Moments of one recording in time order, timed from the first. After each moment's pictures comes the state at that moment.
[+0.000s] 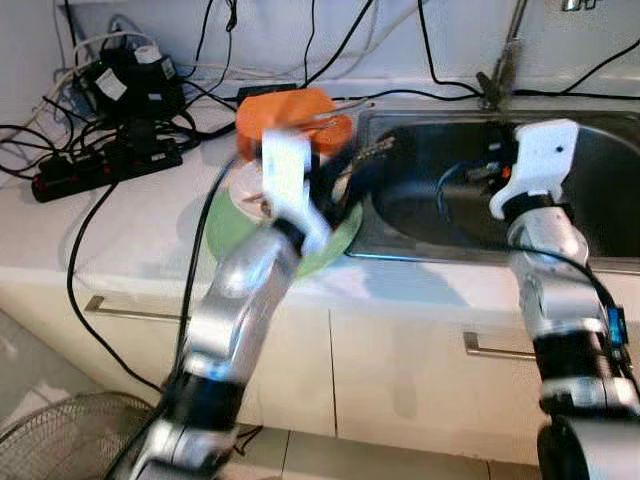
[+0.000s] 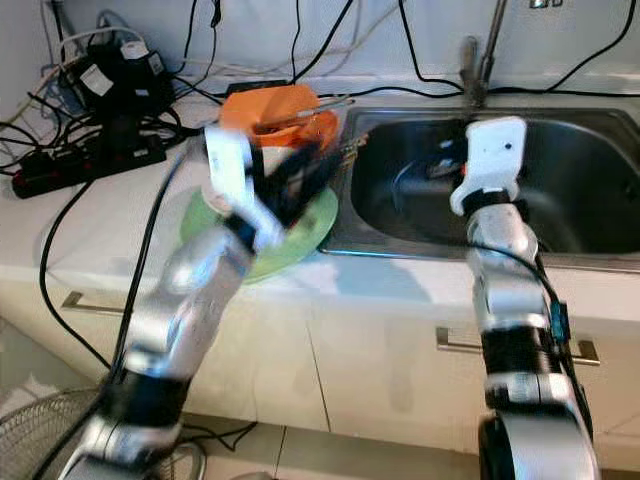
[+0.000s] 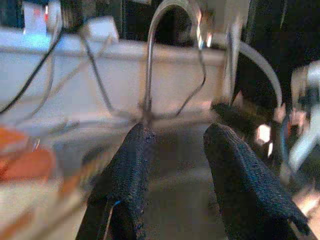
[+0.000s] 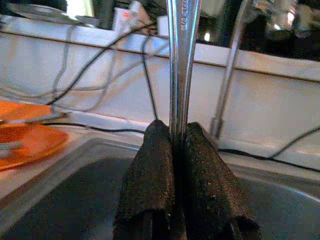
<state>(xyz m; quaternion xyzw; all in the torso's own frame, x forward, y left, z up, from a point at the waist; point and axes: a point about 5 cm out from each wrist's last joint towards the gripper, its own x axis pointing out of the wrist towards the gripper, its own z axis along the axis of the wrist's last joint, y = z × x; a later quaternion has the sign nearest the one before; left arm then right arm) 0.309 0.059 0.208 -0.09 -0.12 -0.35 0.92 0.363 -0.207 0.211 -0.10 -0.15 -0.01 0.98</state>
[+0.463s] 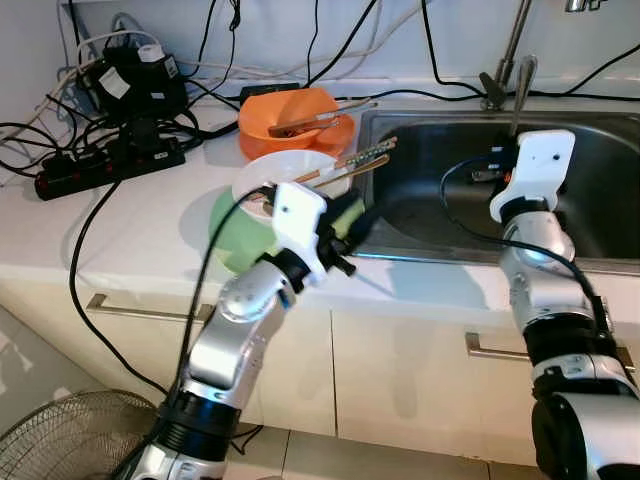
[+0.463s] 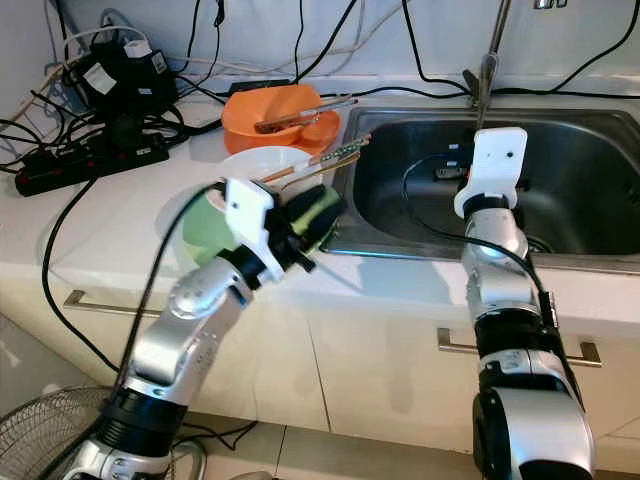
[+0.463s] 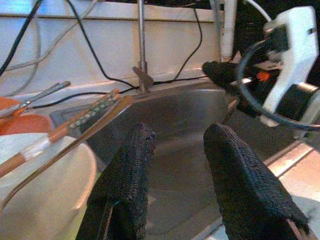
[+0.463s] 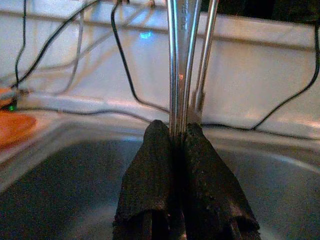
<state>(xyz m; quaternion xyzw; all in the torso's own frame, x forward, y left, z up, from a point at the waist) 0.299 0.052 0.181 -0.04 -0.09 -0.37 0.92 0.377 -0.211 0.187 -0.08 -0.12 -0.06 0.99</state>
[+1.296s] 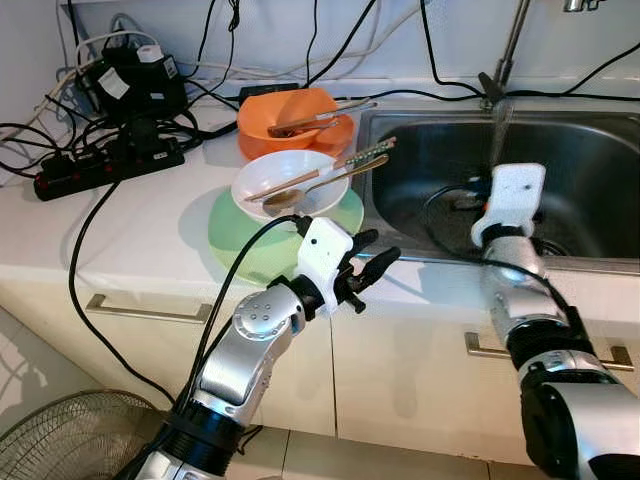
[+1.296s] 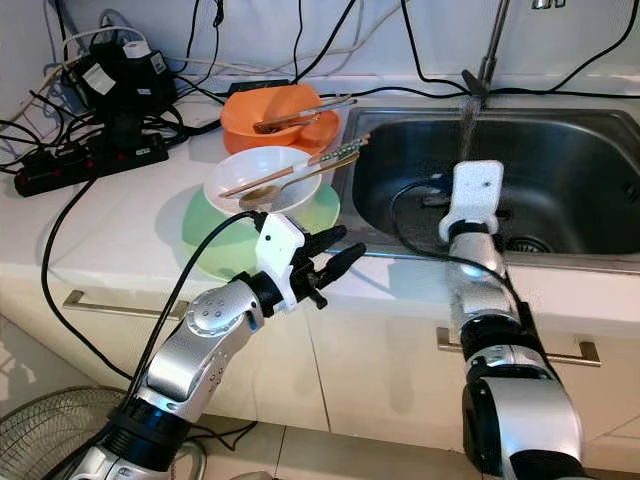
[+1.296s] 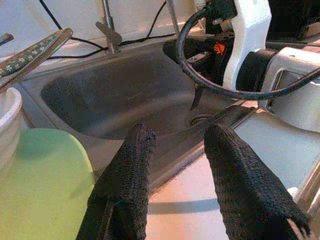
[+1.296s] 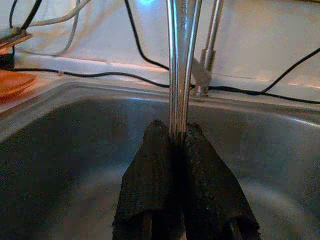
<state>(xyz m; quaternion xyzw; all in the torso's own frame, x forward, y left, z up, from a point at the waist) 0.290 0.040 0.150 0.01 -0.04 -0.42 0.91 0.376 -0.203 0.148 -0.08 -0.07 -0.07 0.99</state>
